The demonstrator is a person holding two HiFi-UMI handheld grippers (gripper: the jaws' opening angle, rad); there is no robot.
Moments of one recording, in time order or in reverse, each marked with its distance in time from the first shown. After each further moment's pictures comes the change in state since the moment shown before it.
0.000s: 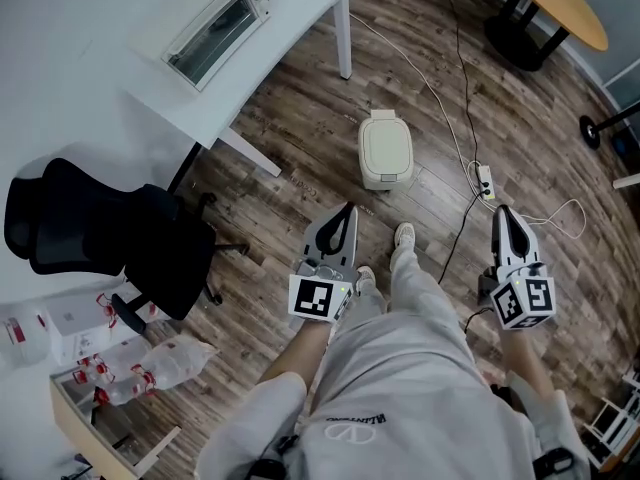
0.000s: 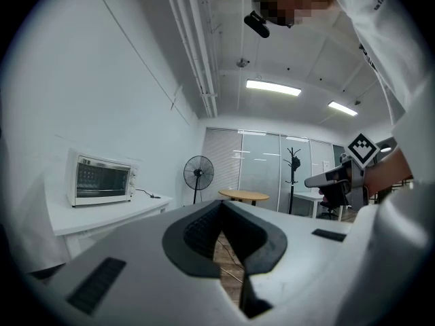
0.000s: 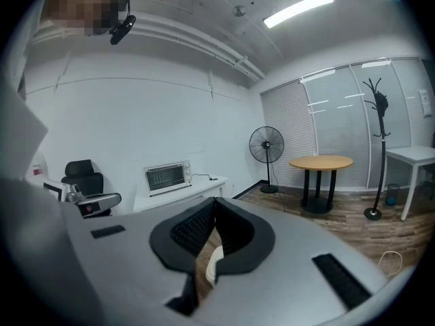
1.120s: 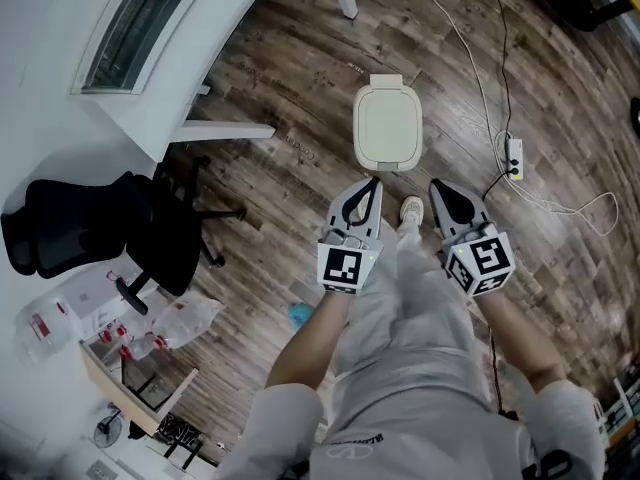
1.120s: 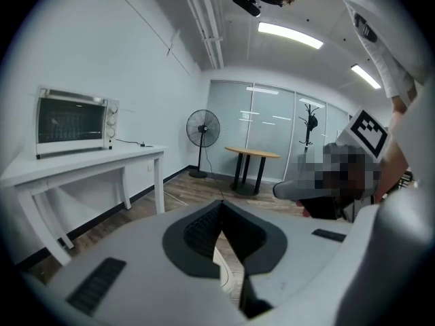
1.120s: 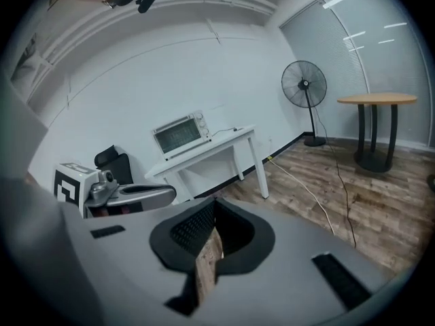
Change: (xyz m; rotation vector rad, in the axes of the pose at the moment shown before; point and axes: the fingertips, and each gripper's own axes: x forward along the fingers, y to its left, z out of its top) left arm 0.244 0.006 -0.218 -0.020 0.334 0.045; right arm 0.268 -0.055 -0.178 0.085 0.324 0.399
